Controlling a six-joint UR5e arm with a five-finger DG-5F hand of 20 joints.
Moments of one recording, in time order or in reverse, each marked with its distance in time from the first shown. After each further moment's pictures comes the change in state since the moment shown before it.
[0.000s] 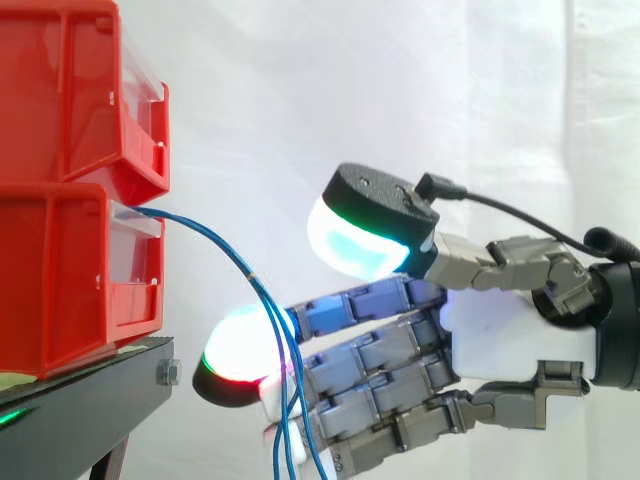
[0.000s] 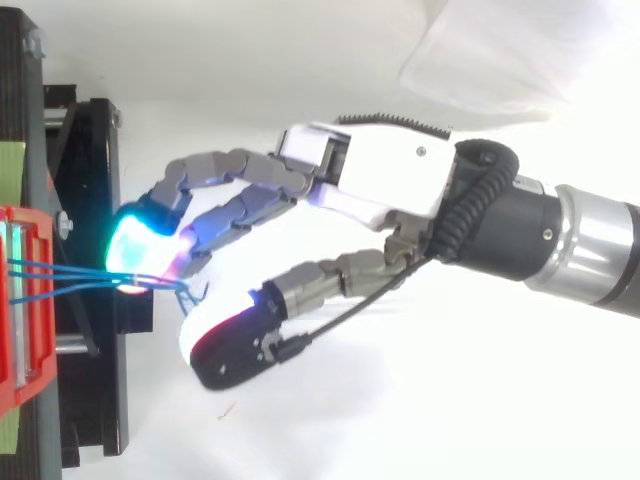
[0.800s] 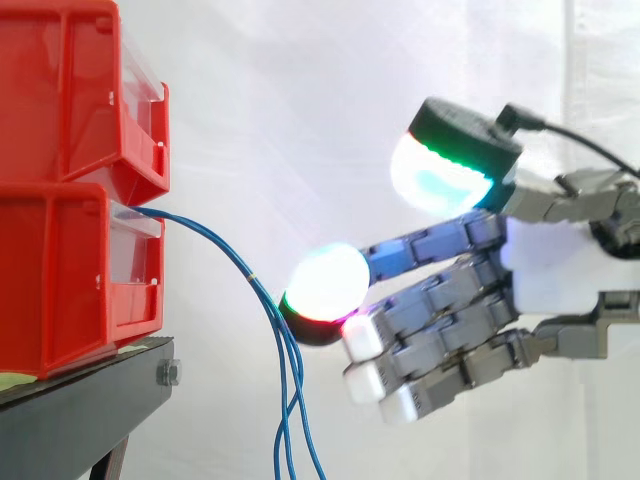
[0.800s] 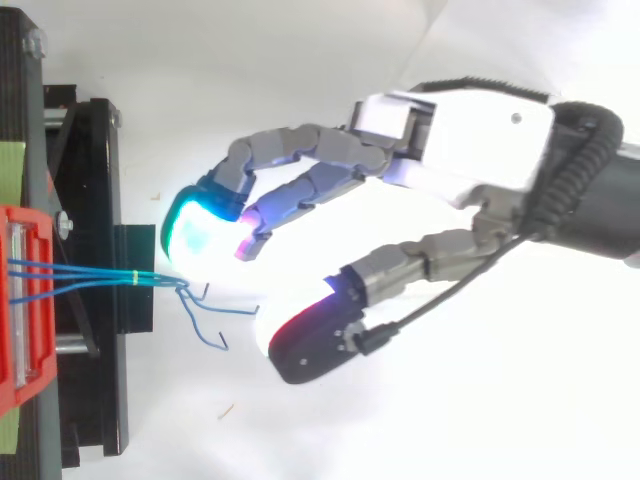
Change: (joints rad) arm -0.020 0.124 -0.088 -0.088 -0.033 -0.029
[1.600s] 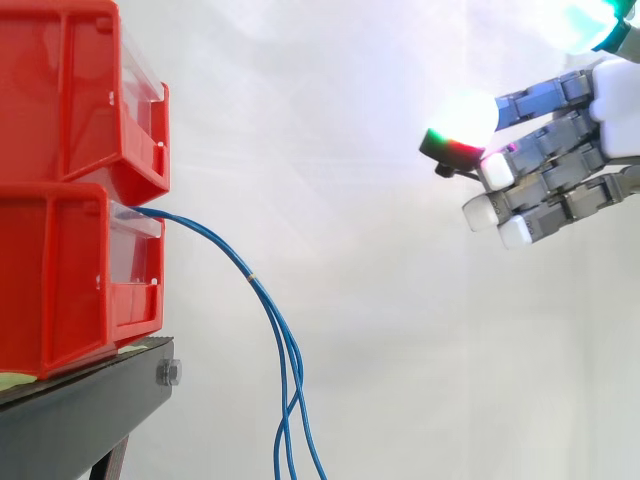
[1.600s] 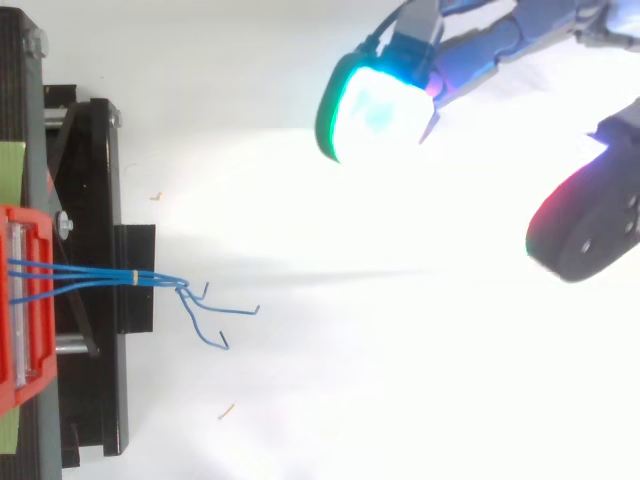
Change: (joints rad) arm -0.128 0.241 -0.044 -0.256 -0.218 -0.025
